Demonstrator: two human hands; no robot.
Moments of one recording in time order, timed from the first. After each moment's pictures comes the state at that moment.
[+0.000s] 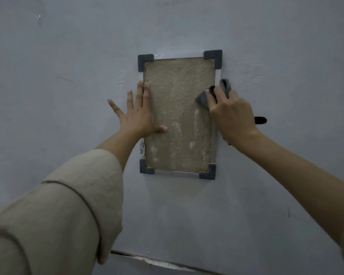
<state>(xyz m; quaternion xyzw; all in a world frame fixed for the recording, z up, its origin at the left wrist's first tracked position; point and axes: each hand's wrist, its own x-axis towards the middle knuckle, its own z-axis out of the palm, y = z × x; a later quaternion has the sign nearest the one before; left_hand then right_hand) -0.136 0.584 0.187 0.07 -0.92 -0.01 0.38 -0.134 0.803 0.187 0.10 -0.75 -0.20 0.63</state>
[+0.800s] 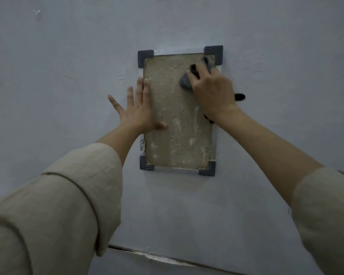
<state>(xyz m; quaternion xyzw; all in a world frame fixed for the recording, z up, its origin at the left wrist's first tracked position) -0.135 0.585 0.188 0.08 -0.93 -0.01 0.37 -0.133 0.770 0.224 0.14 -0.73 -0.16 0.65</state>
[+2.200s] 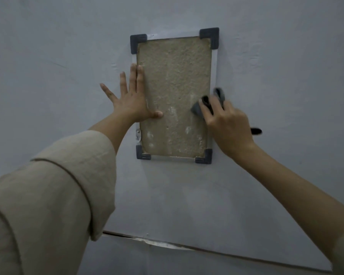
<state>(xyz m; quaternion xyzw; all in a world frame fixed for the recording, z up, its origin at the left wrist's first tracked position) -0.132 0.585 0.189 0.07 -0.93 -0.01 0.36 -0.143 0.811 0.131 0.18 -0.67 -0.17 0.70</state>
